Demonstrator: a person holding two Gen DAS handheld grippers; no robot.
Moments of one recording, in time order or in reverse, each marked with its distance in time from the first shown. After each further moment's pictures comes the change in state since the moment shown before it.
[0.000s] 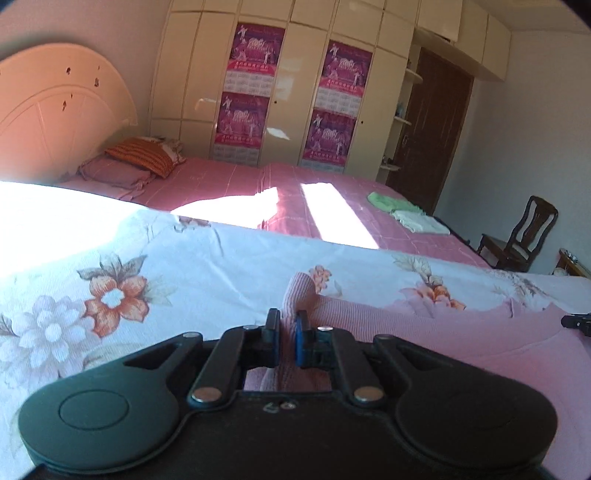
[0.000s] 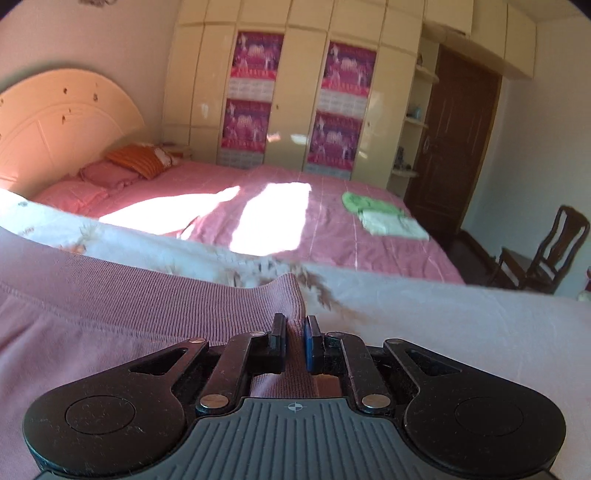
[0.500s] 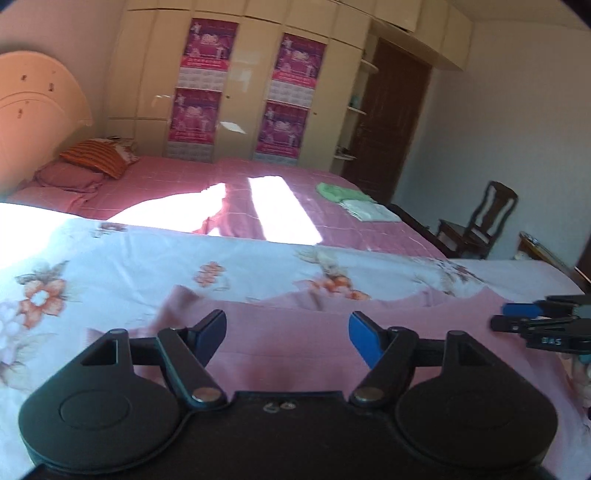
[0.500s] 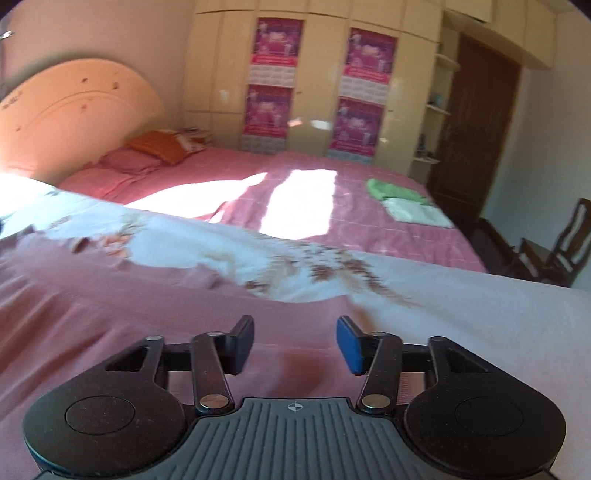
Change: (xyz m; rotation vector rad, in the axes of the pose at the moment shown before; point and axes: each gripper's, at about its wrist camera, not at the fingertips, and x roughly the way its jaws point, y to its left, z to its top) left arm -0.027 -0.088 0.001 0.090 0.001 -0.181; right arm -0.042 0.066 0.013 -0.080 -0.034 0.188
